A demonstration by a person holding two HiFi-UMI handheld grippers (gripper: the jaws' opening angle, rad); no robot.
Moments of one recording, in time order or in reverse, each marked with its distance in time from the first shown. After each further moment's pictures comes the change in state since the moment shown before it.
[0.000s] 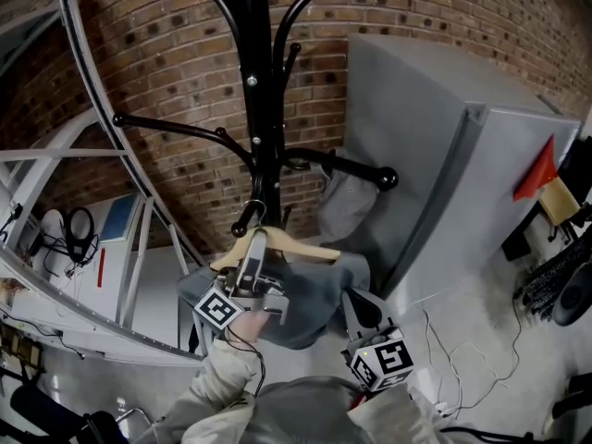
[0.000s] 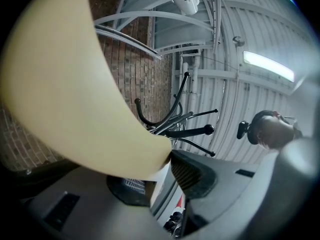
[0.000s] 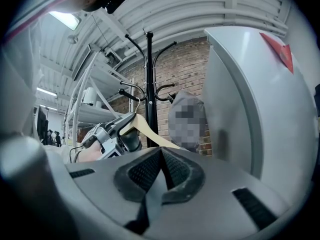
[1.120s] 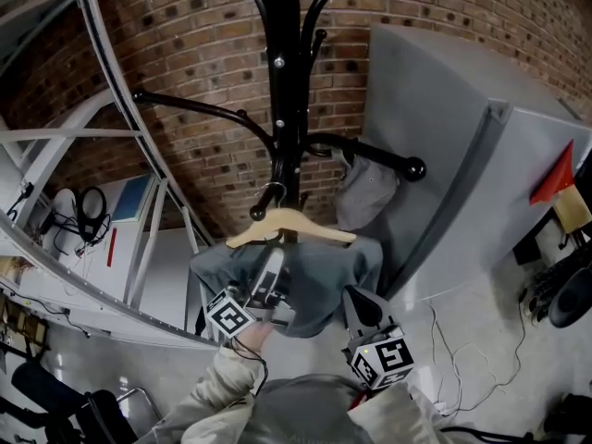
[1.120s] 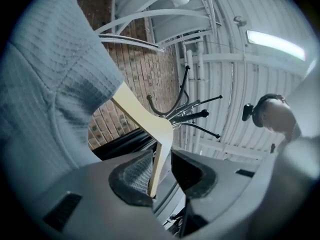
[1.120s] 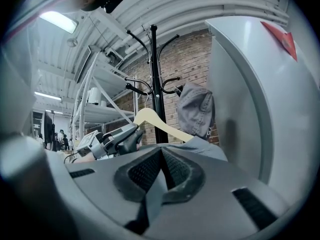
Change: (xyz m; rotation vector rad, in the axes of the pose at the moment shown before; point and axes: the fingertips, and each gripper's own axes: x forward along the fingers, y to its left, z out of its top) left arm -0.055 0.009 -0.026 0.134 0.140 0.183; right arm 0.002 0.022 -0.019 0.038 0.040 0.058
